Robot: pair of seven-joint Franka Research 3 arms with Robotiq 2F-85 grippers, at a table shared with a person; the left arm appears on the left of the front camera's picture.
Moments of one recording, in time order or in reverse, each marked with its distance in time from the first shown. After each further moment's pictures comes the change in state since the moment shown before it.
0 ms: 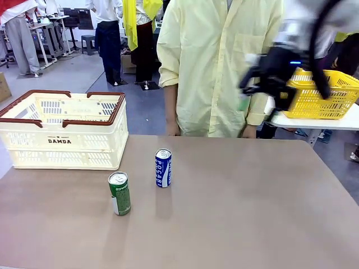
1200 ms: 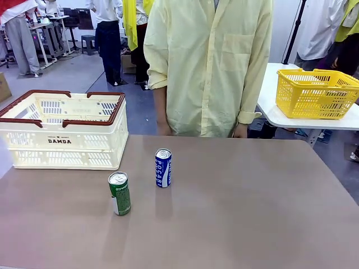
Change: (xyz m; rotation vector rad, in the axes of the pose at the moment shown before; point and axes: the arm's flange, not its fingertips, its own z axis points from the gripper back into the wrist) left arm 0.000 0.000 0.000 0.001 0.001 0.001; right arm -0.123 -0.291 0.029 0.884 -0.200 -0.100
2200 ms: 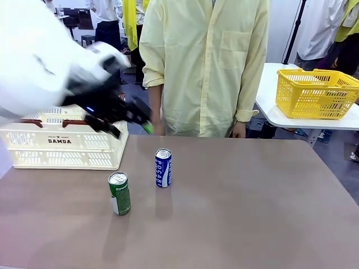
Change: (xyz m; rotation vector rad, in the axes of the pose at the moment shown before) left arm -0.251 -0.186 -0.388 0.697 0.333 -0.609; right arm -0.003 -0.002 0.004 -0.010 0.000 -0.007
